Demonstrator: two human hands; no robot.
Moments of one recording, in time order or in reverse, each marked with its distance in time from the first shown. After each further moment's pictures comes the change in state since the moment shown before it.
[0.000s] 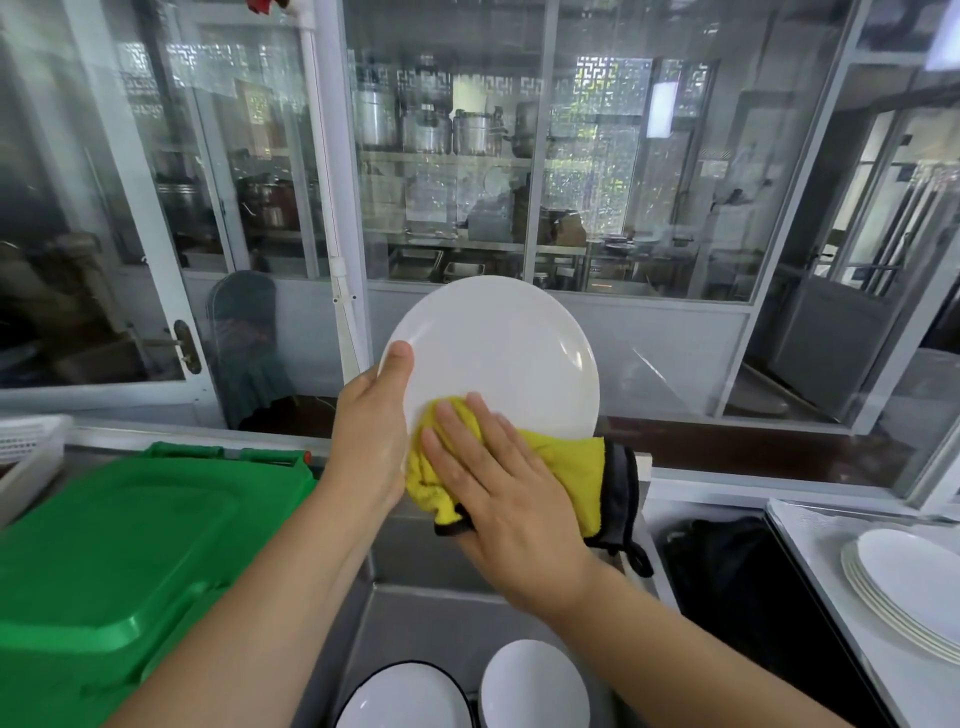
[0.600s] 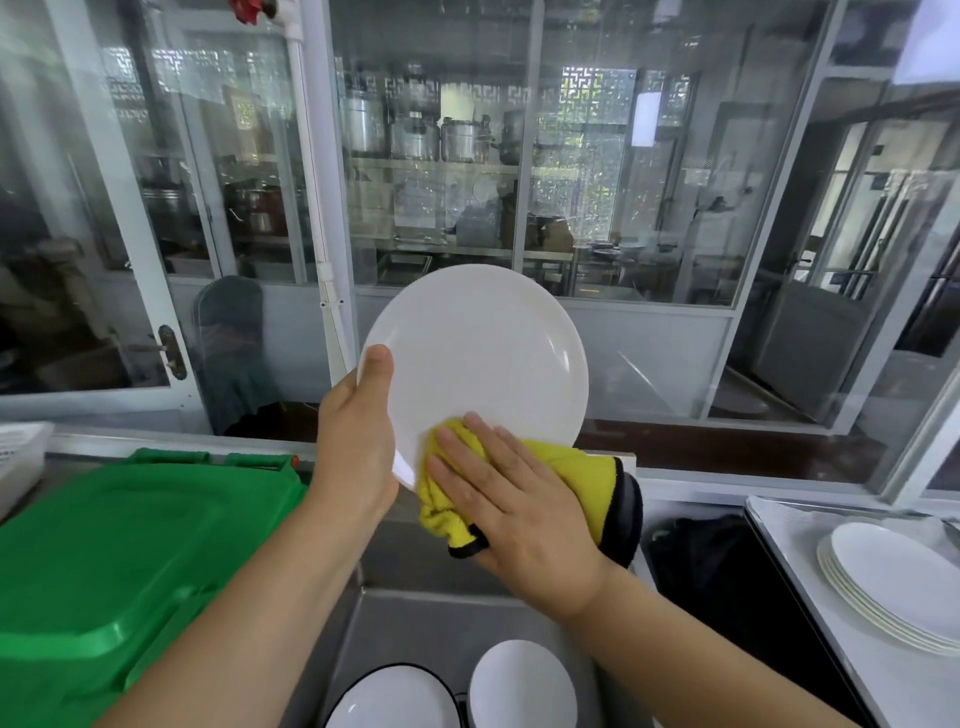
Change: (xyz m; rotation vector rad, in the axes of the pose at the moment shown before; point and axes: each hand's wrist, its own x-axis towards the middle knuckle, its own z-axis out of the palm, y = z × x) left_hand -0.015 -0.001 0.001 -0.056 0.002 0.067; right_hand -0.018 0.012 -0.017 -0.033 0.061 -0.114
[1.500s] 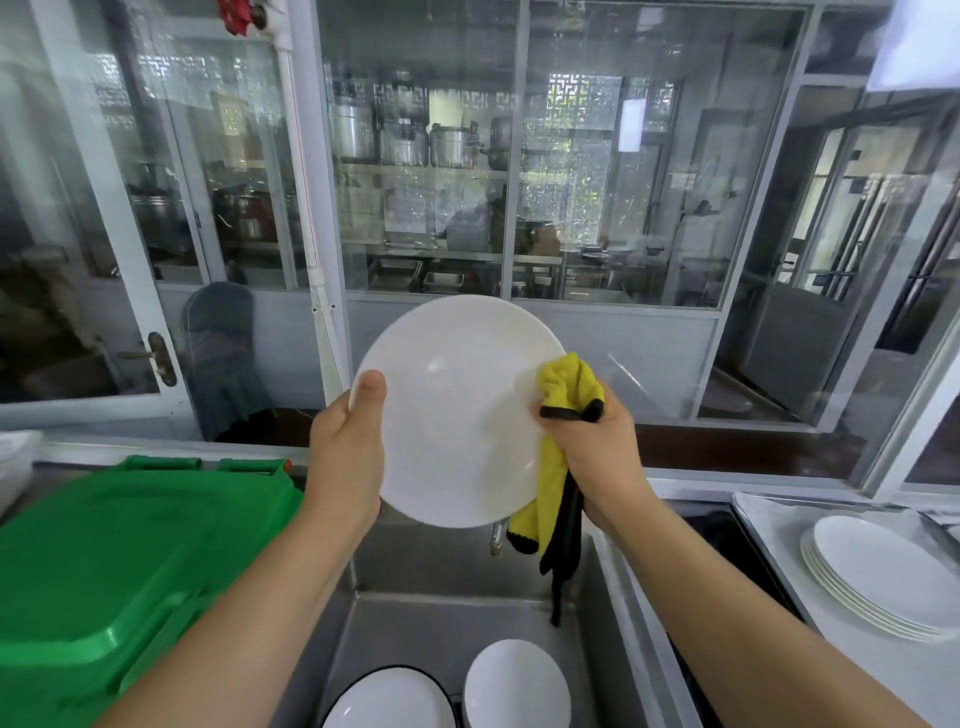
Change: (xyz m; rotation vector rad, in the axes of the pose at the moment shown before) left_hand -0.004 -0.013 -0.018 0.174 -0.057 0.002; right_hand 0.012 0.045 -0.034 1.176 0.363 1.235
